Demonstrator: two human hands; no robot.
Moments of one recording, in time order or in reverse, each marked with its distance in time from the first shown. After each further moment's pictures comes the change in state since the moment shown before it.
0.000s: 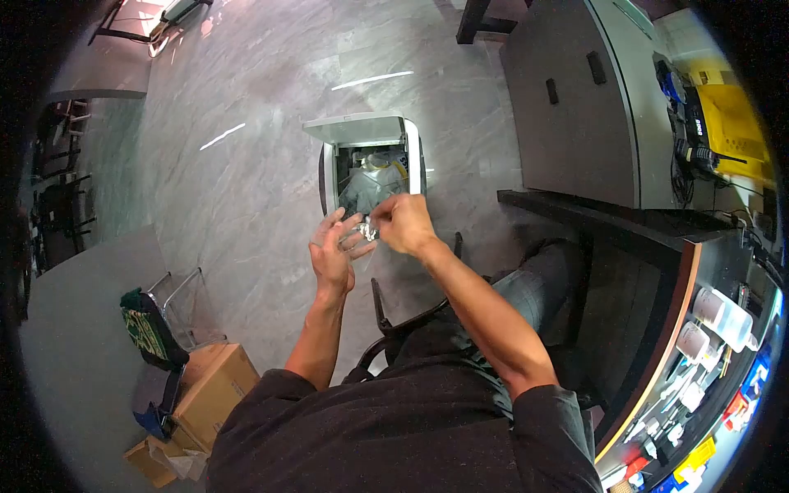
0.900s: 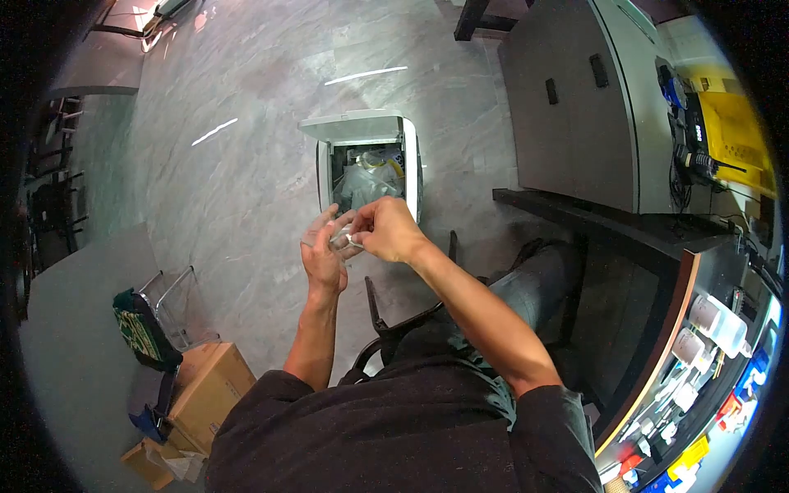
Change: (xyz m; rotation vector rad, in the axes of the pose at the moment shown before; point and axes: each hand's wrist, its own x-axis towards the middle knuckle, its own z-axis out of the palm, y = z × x) left_hand 0.005 0.014 0.000 -0.031 -0.055 -0.003; right_hand 0.018 -0.028 -0.011 0.023 -0.235 0.111
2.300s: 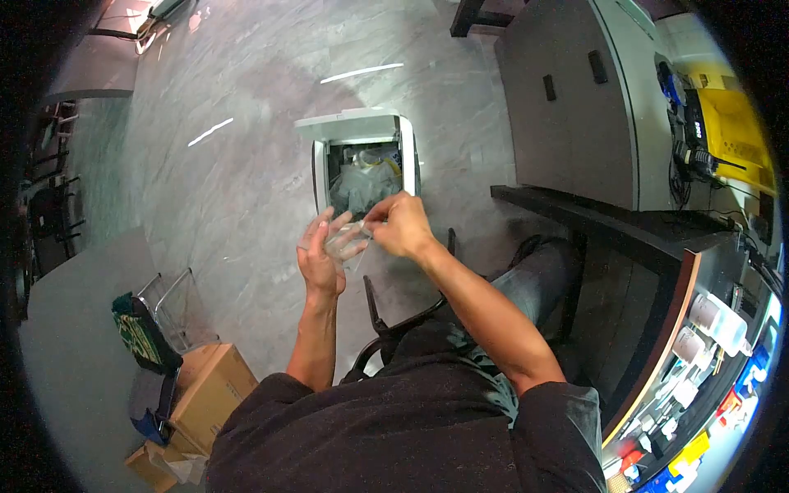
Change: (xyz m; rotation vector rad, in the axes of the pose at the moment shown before) left_hand -0.002 -0.006 -0.005 -0.078 0.010 -0.001; right_hand -0.010 0.014 0.000 -0.080 0.169 -0.032
